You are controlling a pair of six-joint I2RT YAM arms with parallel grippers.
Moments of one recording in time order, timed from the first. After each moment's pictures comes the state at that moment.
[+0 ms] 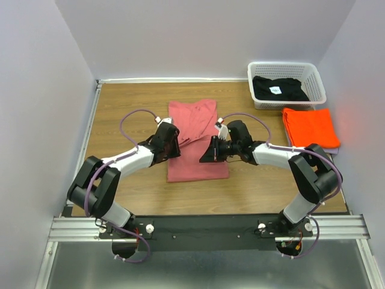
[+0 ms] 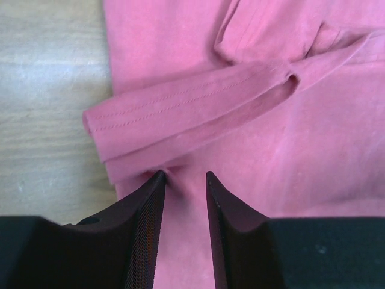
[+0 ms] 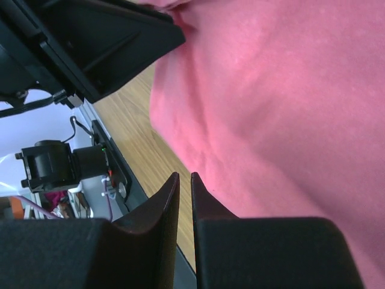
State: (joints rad) left arm -0.53 1.50 0.77 -0.12 -0.10 -0.60; right arm 0.59 1.66 0.82 0.18 -0.62 0.69
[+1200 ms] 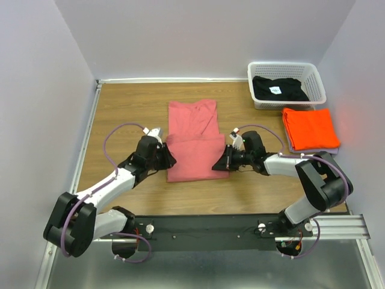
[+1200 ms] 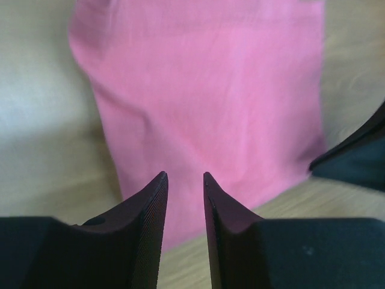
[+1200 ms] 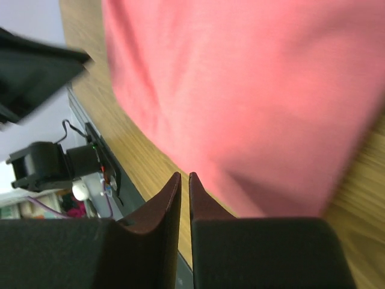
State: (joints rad) left arm -0.46 1.14 0.54 -0.03 0.11 -0.58; right arm 0.50 1.56 0.59 0.27 -0.63 0.74
